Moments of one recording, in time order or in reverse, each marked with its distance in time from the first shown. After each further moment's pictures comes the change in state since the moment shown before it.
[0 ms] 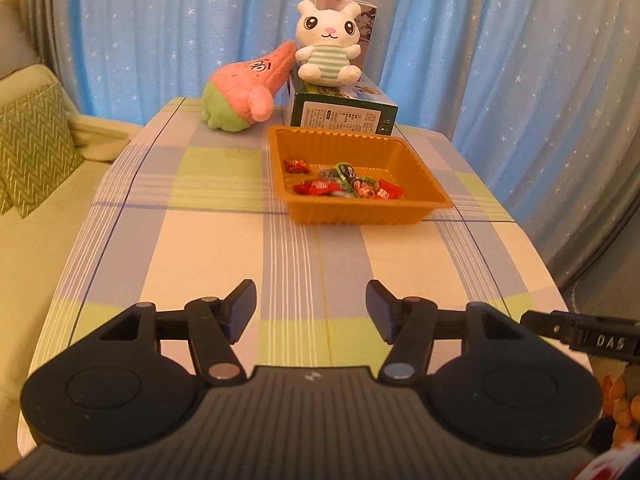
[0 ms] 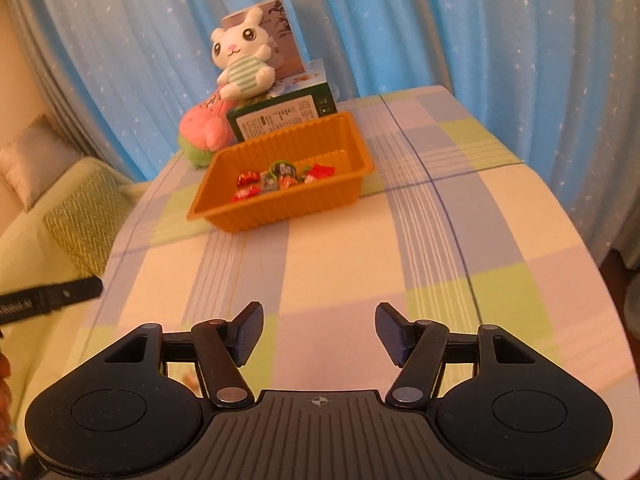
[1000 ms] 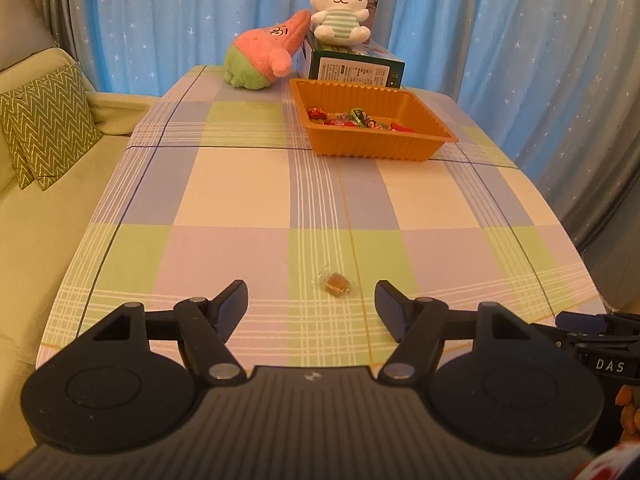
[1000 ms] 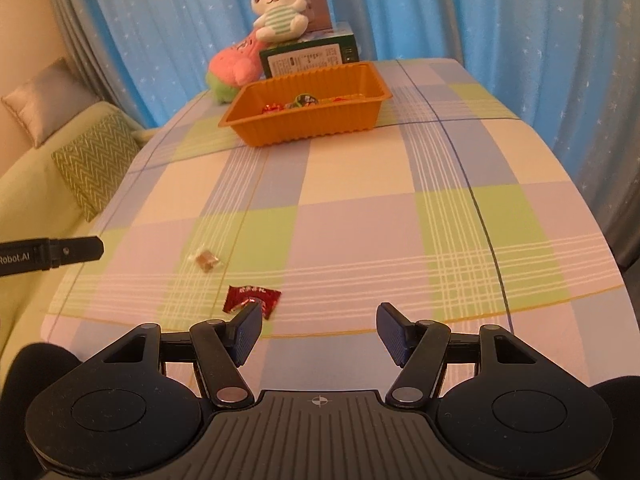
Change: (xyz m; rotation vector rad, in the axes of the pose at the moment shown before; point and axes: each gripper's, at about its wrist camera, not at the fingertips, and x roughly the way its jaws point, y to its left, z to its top) left arm -0.037 0.014 -0.078 0.030 0.057 0.041; right arm -0.027 0.028 -0.099 -0.099 0.064 -0.020
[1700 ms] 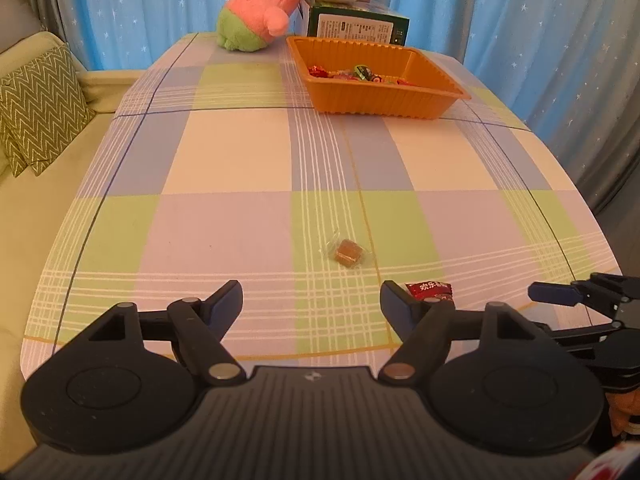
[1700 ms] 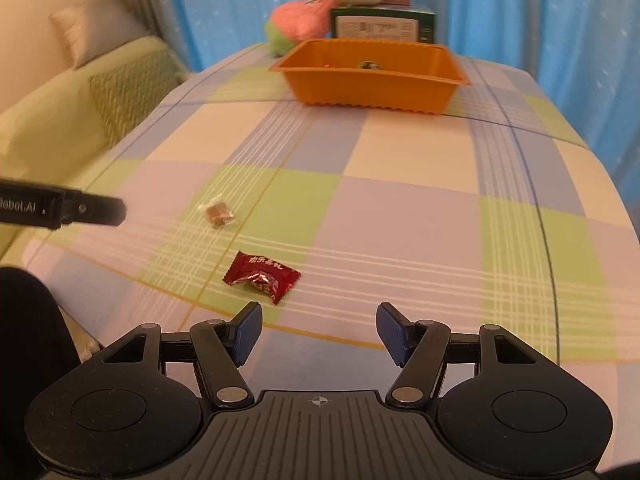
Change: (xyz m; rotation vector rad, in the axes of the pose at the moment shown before) left arm 0.041 0.004 -0.011 0.027 0.094 0.003; right arm 0.069 0.016 -0.010 -0.253 0.069 0.067
